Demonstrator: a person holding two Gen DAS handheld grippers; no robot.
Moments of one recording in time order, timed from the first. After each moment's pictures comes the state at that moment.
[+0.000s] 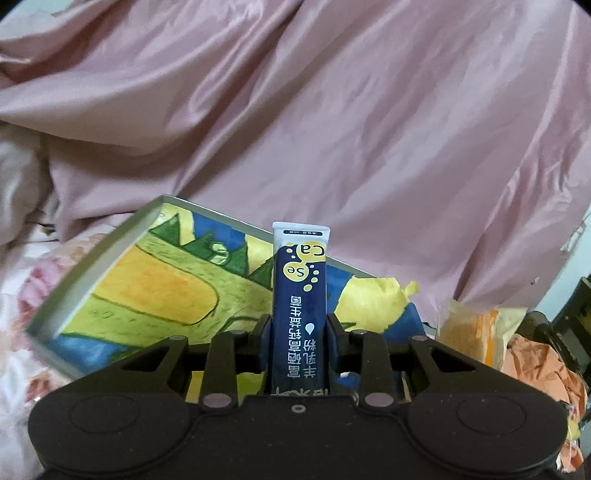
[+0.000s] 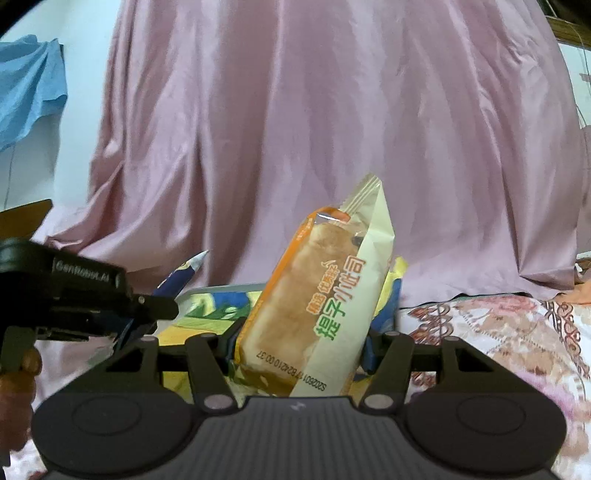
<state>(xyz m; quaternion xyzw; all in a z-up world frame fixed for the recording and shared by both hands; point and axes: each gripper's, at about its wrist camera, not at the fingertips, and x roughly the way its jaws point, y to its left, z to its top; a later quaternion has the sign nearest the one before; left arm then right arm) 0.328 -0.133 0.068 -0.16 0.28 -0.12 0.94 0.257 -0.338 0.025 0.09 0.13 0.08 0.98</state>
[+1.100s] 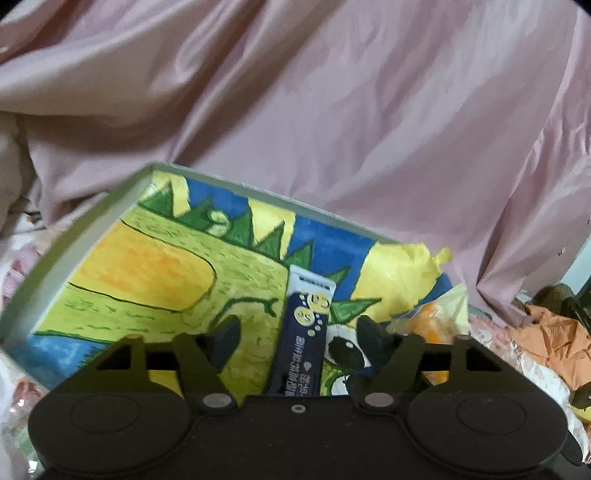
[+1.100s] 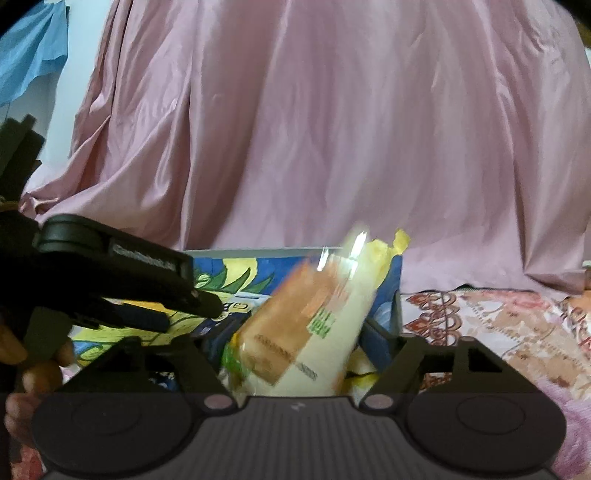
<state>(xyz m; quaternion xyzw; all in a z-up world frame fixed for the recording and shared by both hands) 0.358 -0.147 0.053 -0.13 0.32 -0.10 0.93 0.282 -0.325 0.004 0.04 0.15 0.07 0.99</state>
